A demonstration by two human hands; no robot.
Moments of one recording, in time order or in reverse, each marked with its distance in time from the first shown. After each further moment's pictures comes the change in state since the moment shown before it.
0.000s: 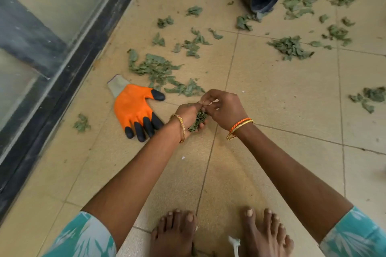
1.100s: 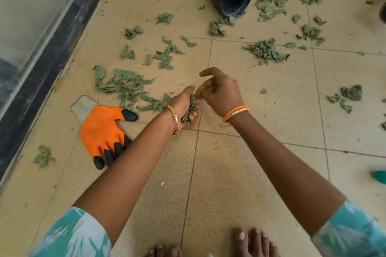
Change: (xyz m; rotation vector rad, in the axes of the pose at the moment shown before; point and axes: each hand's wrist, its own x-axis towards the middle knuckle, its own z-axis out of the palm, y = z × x) left_hand 0.039 0.049 0.049 0.081 -0.069 -0.041; right_hand 0.050 0.019 -0.045 0.091 0.205 0.082
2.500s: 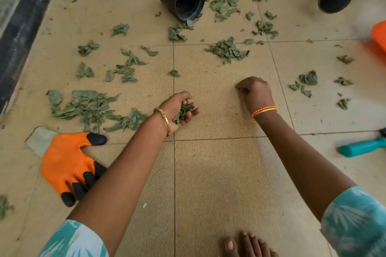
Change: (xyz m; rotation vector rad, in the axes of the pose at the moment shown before) left_hand 0.025 0.007 0.040 -0.041 -0.208 -0.094; right_hand -0.002 0.132 -0.106 -0.597 0.293 -0.024
